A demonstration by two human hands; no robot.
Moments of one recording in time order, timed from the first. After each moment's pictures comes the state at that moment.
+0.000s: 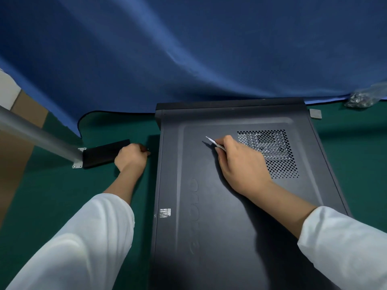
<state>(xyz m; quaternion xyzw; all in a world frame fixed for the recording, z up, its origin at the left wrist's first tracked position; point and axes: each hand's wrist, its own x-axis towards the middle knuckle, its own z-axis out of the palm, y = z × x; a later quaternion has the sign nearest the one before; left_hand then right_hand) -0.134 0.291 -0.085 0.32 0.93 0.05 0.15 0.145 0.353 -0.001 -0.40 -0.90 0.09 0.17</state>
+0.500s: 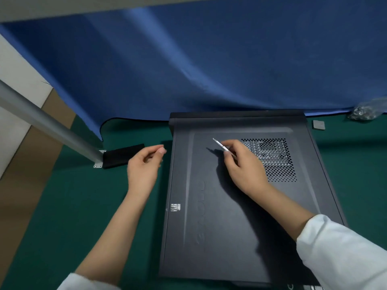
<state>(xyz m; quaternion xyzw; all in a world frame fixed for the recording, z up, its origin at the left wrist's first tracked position) -0.058 0.235 0.020 0.21 0.76 0.56 0.26 0.143 0.347 0.018 -0.44 -0.81 0.33 0.22</state>
